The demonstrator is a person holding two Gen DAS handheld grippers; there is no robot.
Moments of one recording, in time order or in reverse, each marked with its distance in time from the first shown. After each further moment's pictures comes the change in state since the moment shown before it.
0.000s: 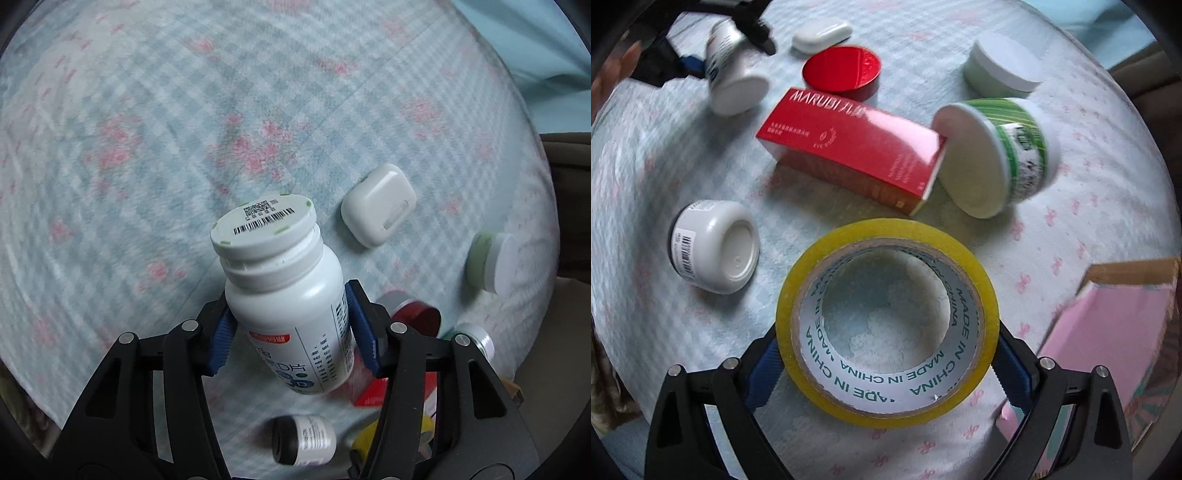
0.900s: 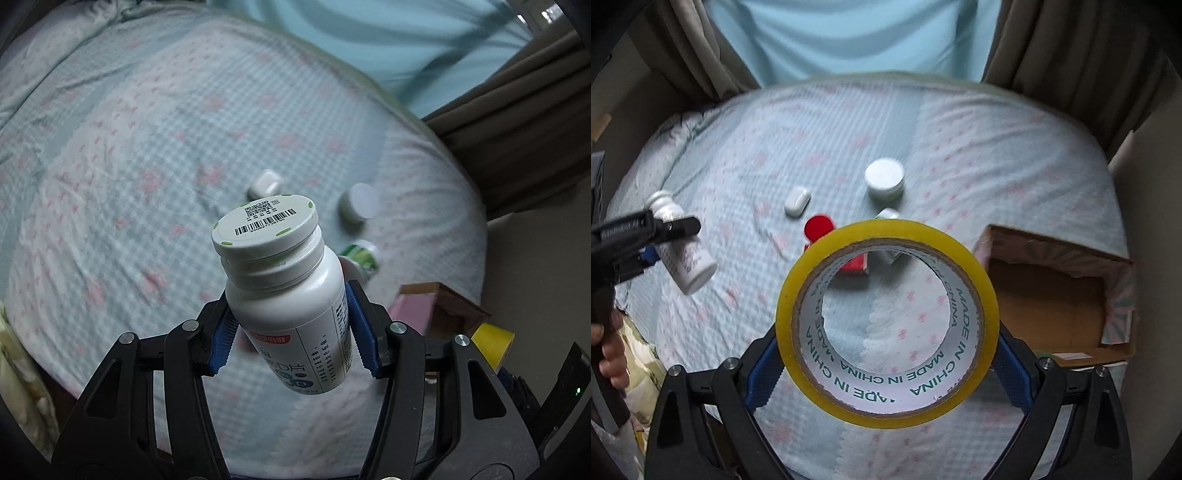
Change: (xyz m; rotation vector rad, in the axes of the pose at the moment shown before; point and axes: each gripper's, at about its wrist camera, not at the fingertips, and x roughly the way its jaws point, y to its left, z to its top) left arm -0.218 -0.019 -0.158 0.250 -0.214 -0.167; right arm -0.225 -0.065 -0.067 0.410 -0.286 0.053
